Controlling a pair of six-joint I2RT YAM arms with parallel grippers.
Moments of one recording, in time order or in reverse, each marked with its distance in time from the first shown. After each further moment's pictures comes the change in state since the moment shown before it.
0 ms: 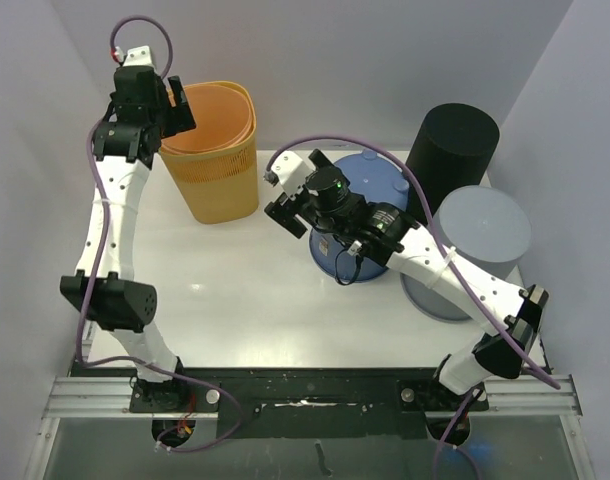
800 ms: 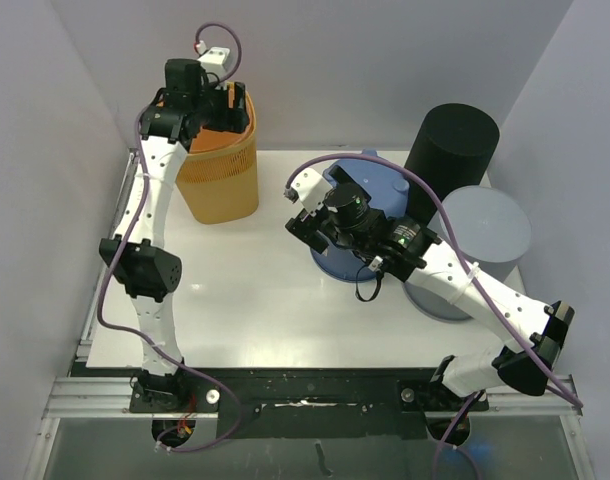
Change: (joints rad) left arm -0.101 0.325 0.332 -0.040 0.423 0.238; right arm -0.008 -0.144 -0.159 -0.066 0.034 0.000
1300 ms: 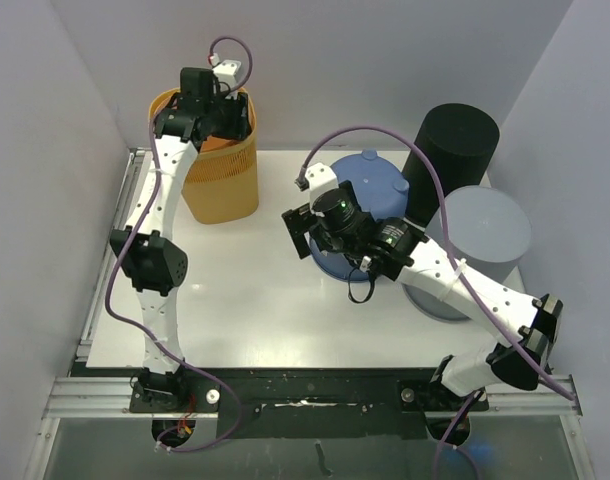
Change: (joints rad) left arm -0.014 0.098 0.006 -0.012 0.005 0.003; right arm 0.015 0.034 0.000 -0.050 0.016 0.461
